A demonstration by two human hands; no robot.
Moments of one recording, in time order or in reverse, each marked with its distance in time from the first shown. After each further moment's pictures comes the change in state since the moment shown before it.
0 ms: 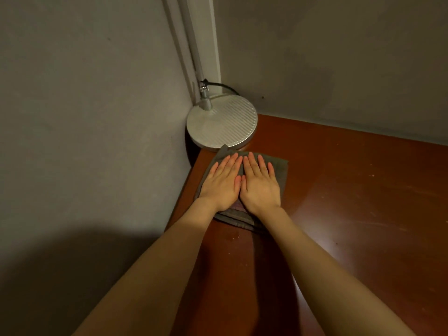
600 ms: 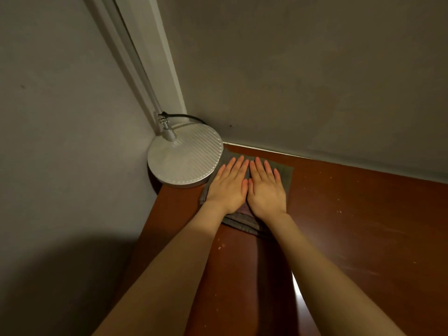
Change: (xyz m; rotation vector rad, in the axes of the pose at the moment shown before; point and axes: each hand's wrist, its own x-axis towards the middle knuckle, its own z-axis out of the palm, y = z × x) left_hand 0.108 0.067 -0.005 0.035 0.048 0.068; right_hand 0.061 0.096 -0.032 -0.016 0.048 0.087
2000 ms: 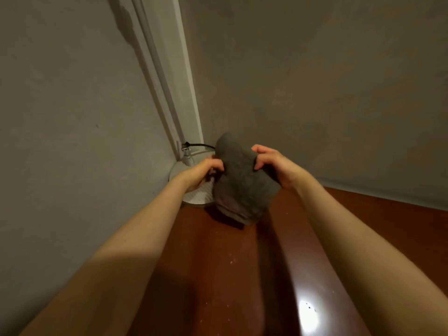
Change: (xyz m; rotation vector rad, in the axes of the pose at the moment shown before) left_hand -0.010 -0.059 -0.129 -1.242 -0.110 -0.371; right_hand 0.038 -0.044 -0.135 1.423 -0.388 0.053
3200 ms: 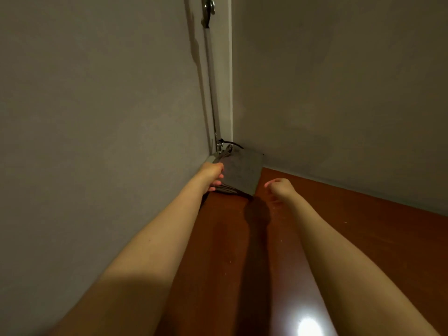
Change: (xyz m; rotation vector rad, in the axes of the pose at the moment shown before) left_hand -0.117 -0.004 -0.011 0.044 0.386 -0.211; right_hand -0.056 0.053 0.048 -0.501 0.384 0.231
